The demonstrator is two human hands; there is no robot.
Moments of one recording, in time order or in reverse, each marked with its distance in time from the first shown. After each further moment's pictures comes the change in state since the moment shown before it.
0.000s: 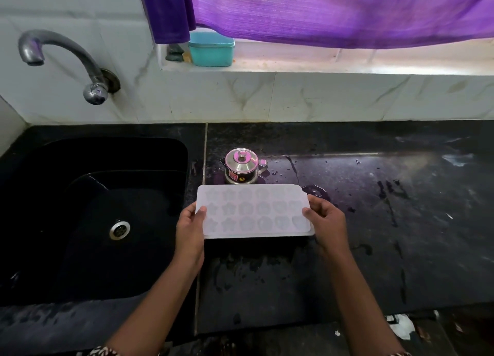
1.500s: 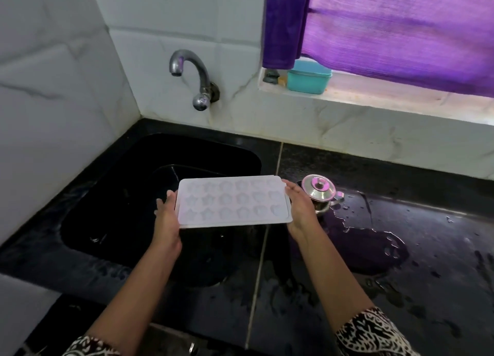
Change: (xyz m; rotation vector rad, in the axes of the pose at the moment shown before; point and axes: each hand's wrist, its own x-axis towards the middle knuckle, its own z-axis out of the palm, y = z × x) left_hand 0.092 0.020 -0.199 -0.049 0.362 0.105; right_hand -0.024 -0.071 0.196 0.278 -0.483 0.218
